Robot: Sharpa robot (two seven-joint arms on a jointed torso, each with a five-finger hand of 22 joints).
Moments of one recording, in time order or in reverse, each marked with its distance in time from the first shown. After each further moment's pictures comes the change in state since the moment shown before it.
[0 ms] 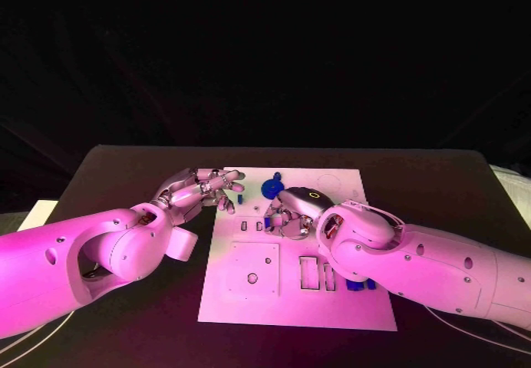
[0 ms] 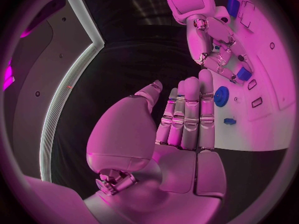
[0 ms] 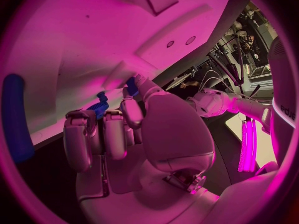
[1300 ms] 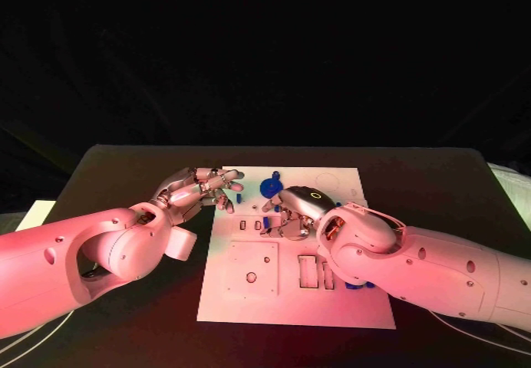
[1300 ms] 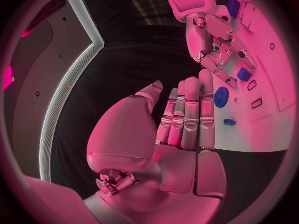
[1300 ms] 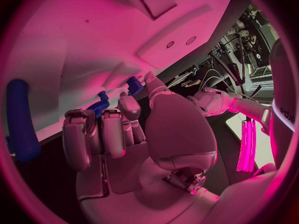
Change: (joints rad) left arm 0.000 0.005 0.000 -0.004 0.000 0.003 -0.003; left_hand 0.001 0.001 0.000 0.000 0.000 0.000 0.000 0.000 0.000 0.000 0.000 0.000 0.000 0.000 0.000 0.000 0.000 0.000 0.000 0.000 0.000 0.000; right arm -0.010 -0.019 -0.006 0.029 -0.011 -0.073 -0.009; right_hand -0.091 -0.079 -0.154 0.063 -0.021 -0.174 0.046 -0.032 -0.023 -0.059 0.041 -0.090 -0.061 0.000 0.029 -0.032 0.000 0.000 0.000 0.022 -0.017 0.001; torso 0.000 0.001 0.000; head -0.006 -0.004
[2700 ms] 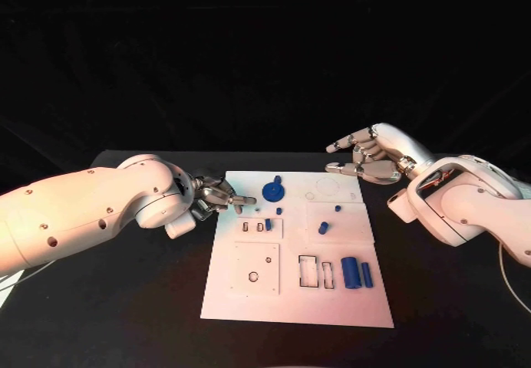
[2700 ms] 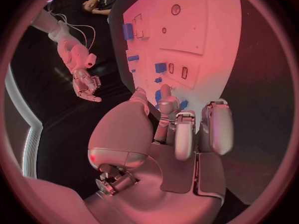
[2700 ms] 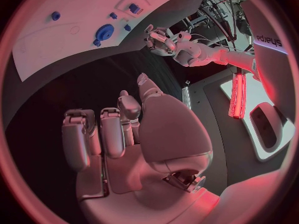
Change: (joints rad) left arm 0.162 0.180 0.000 -0.190 -0.740 0.242 -0.870; left_hand -0.130 0.078 -0.359 0.190 -0.053 -0.079 -0.121 0.499 0.476 0.102 -0.113 0.901 0.769 0.293 -0.093 0.698 0.581 -0.113 0.399 -0.091 0.578 0.802; right arm 0.143 -0.346 0.066 0.103 0.489 -0.093 0.340; right_hand 0.100 0.073 -0.031 0.000 0.025 0.055 -0.018 0.017 0.018 -0.003 -0.011 -0.004 -0.014 0.000 0.000 -0.015 0.000 0.000 0.000 0.000 -0.004 0.000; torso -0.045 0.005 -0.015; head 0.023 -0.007
